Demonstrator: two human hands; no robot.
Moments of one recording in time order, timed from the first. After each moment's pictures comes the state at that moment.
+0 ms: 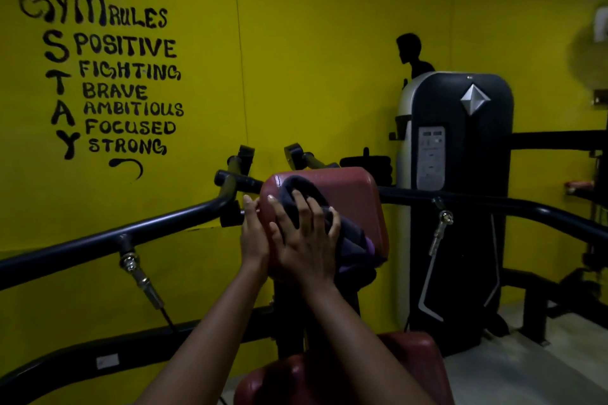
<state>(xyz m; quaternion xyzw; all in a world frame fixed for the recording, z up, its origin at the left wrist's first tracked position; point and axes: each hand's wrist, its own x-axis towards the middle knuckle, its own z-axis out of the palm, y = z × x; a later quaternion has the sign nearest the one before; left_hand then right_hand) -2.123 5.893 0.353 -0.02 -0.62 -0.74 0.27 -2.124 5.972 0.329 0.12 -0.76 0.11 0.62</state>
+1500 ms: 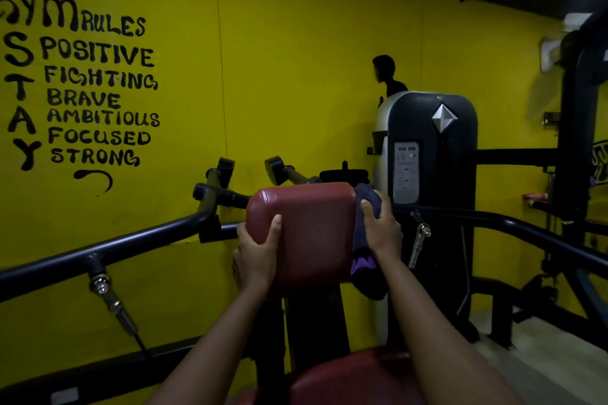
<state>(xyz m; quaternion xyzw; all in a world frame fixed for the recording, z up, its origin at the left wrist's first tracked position) -2.126 5.909 0.349 0.04 -0.73 -0.59 0.34 -2.150 6.109 0.372 -0.04 -0.78 0.50 0.37</state>
